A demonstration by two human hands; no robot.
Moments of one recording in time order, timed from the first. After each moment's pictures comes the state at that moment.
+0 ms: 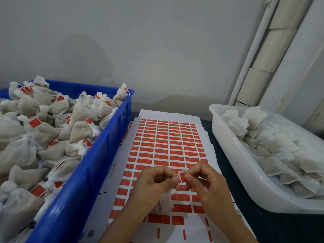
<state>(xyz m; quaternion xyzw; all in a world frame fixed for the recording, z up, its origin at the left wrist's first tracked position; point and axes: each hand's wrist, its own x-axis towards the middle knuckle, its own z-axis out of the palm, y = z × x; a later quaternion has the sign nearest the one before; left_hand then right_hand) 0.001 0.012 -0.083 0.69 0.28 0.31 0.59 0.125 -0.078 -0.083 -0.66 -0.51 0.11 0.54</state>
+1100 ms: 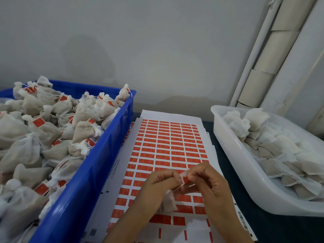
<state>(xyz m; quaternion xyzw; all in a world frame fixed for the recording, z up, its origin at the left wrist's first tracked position) 0.006 0.007 -0.078 0.65 0.31 0.26 0.64 0.117 -0.081 -0.074 -0.60 -0.52 0.17 0.59</state>
